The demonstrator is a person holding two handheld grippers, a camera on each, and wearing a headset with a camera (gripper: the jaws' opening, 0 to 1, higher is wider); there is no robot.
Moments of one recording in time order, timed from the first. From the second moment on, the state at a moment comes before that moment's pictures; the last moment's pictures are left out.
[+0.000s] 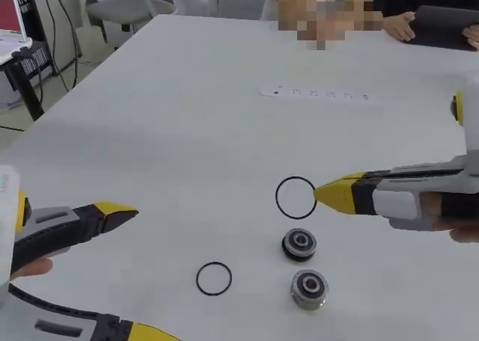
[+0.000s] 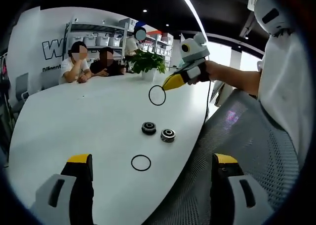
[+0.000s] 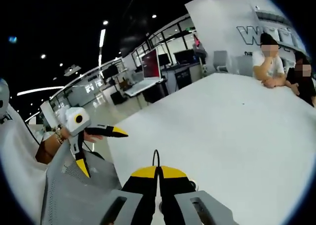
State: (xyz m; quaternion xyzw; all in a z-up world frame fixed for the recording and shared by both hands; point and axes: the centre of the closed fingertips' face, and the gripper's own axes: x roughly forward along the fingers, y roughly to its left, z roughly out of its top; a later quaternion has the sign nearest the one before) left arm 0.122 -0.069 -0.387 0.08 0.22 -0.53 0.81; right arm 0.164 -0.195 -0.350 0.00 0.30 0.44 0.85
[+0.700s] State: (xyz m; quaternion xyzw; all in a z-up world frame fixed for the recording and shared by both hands) left arm 0.122 -0.066 -0.393 0.07 0.23 -0.52 0.82; right arm 0.149 -0.128 -0.379 -0.08 0.33 0.51 0.79
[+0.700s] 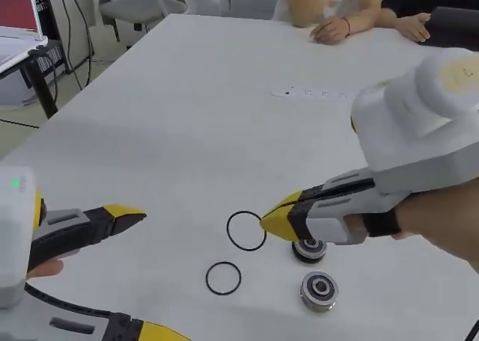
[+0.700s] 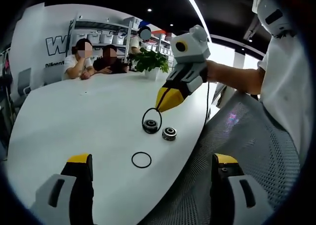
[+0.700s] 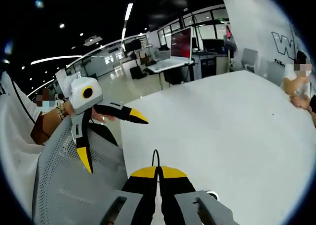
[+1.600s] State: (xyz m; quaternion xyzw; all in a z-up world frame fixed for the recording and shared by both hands) left arm 0.128 -0.061 -0.398 0.06 0.23 -0.50 0.83; right arm 0.154 -0.135 -0.454 -0.02 0.40 0.47 0.79
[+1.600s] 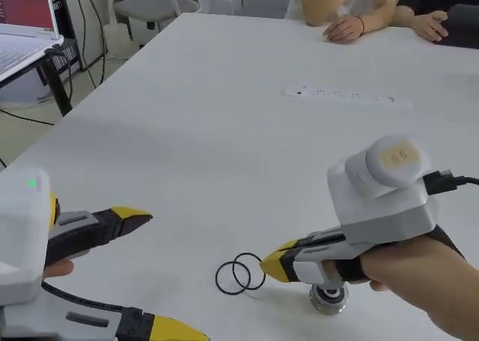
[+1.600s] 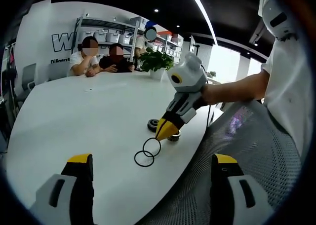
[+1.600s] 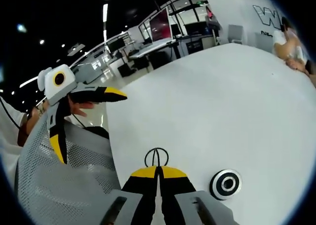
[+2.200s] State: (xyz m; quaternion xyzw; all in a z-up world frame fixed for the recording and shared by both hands) left arm 0.126 -0.061 -0.401 0.06 0.24 -0.50 0.83; right arm 0.162 -0.144 -0.468 -0.04 0.41 0.44 0.80
